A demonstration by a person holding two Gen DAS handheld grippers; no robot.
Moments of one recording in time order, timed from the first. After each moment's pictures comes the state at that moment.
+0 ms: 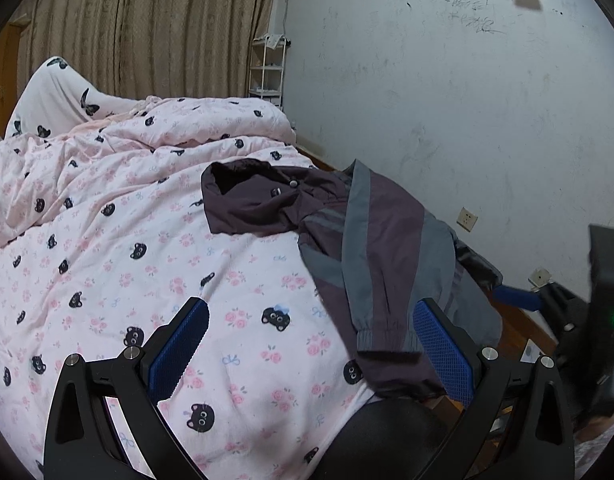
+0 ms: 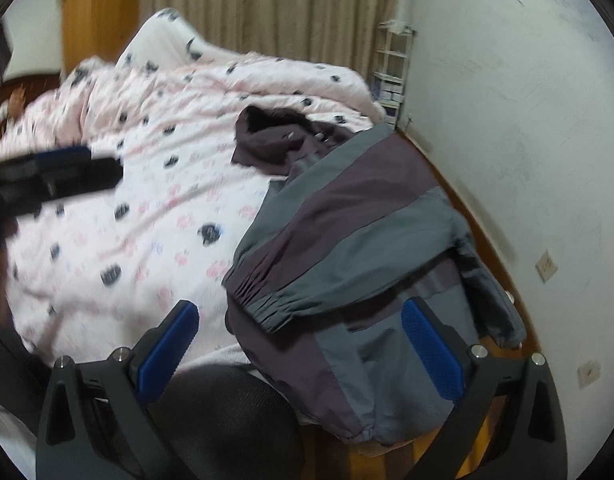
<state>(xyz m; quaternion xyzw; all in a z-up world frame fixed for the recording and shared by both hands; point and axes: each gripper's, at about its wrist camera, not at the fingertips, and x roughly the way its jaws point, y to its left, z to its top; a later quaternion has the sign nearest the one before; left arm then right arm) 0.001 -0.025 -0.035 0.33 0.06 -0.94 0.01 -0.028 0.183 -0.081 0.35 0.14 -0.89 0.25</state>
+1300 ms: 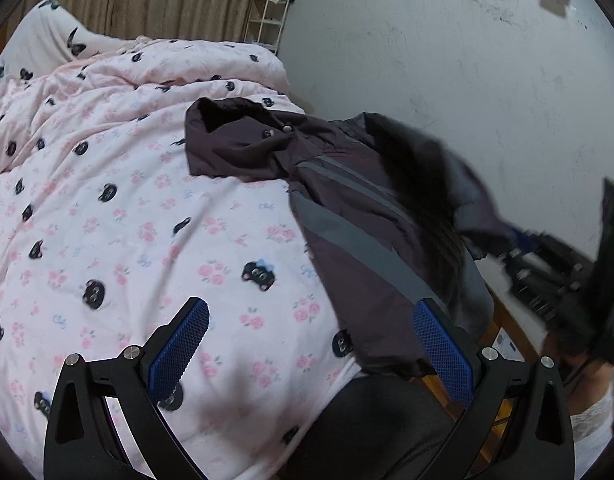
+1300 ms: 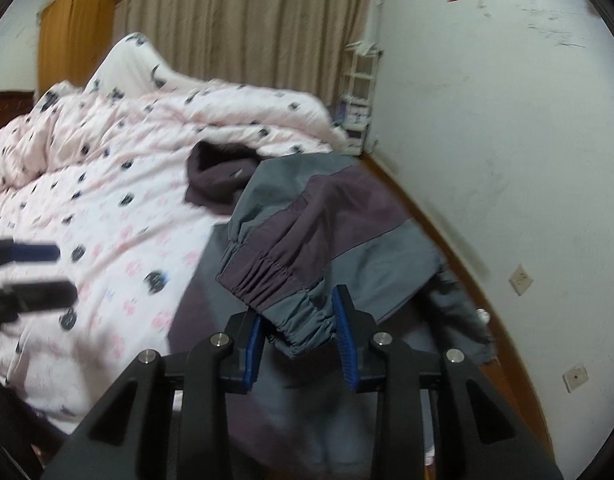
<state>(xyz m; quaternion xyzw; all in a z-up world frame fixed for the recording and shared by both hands) -0.025 -0.030 -0.077 0.39 0.10 -0.91 -0.03 -0.072 0.210 -0.057 0.30 0.11 -0.93 0.19</state>
